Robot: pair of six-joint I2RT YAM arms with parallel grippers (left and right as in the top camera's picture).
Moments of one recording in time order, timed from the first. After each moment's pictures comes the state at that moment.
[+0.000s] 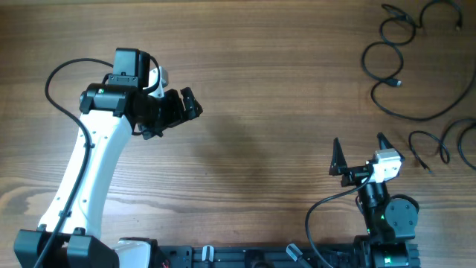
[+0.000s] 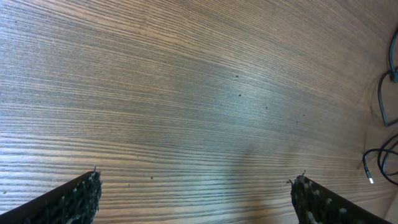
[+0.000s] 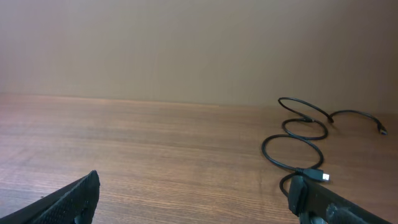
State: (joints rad) left arm -0.10 1.48 1.26 -1.03 0.34 -0.44; right arm 0.04 0.02 0.01 -0.01 -0.08 -0.01
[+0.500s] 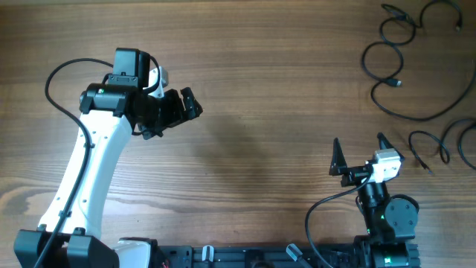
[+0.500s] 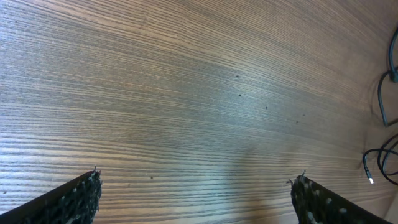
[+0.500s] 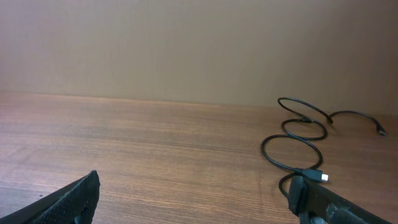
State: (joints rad) left arm -0.10 1.48 1.26 -1.03 0.34 -0.44; right arm 0.04 0.02 0.01 -0.01 -0.08 -0.02
